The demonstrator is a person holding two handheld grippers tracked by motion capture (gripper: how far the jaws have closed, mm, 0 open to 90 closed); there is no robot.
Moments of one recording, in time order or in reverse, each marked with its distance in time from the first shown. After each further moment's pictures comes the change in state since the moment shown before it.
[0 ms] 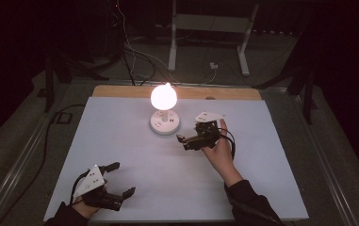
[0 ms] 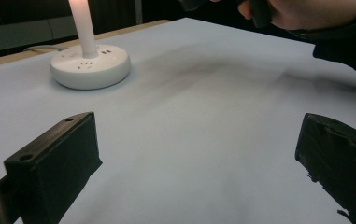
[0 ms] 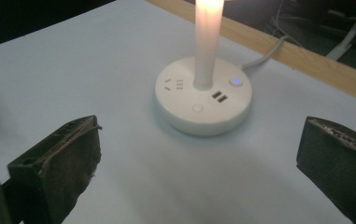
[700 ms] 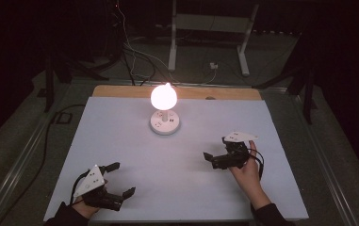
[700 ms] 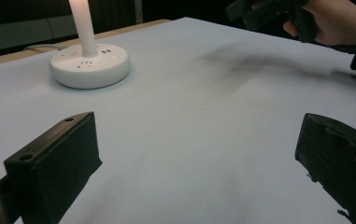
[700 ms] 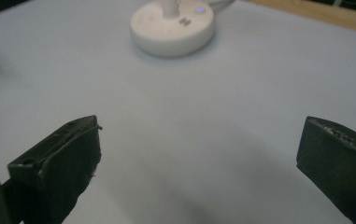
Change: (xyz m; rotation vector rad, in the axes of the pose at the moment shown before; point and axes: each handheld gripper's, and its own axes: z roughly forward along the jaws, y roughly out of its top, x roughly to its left) left arm 0.000 0.000 0.000 0.002 -0.001 0.000; right arm -0.025 -0.076 -0.063 0.031 -0.026 0.080
